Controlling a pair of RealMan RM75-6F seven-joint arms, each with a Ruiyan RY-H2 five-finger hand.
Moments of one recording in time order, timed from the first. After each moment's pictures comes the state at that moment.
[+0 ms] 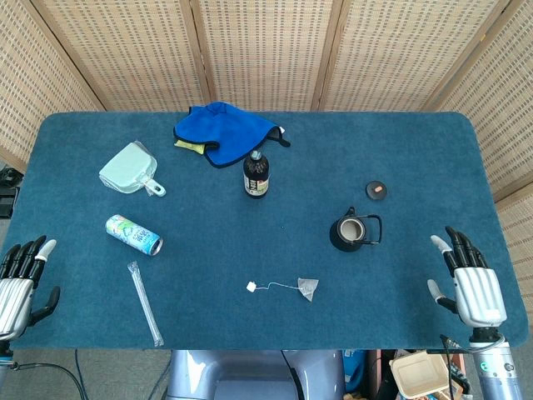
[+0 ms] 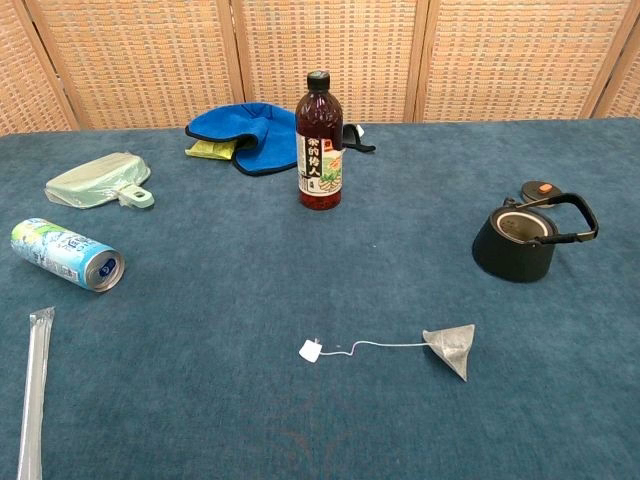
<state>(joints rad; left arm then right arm) -0.05 -1.13 0.00 -1.66 1.55 1.51 0.09 0.12 -1.21 0.09 -1.63 -1.49 1.49 -0.10</state>
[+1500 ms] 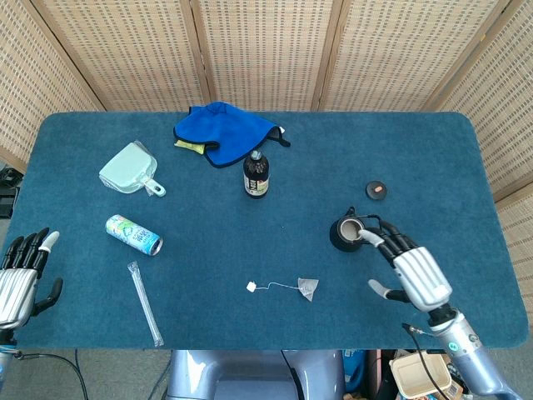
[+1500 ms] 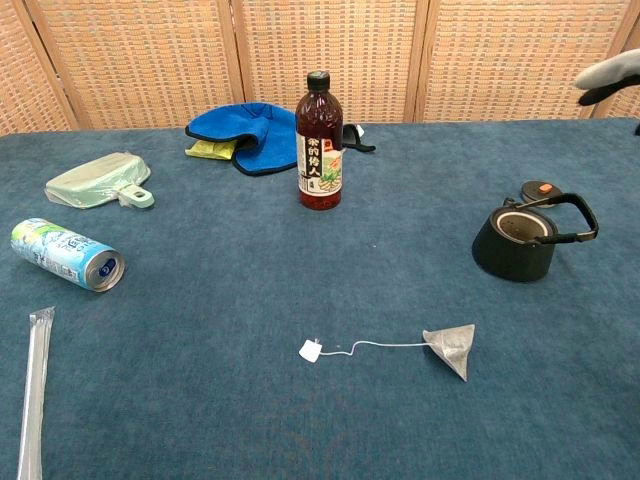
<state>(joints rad) -0.09 -1.12 -0.03 -1.67 1.50 1.45 0.12 0.33 -1.13 0.09 -1.75 -1.71 1.30 0.12</state>
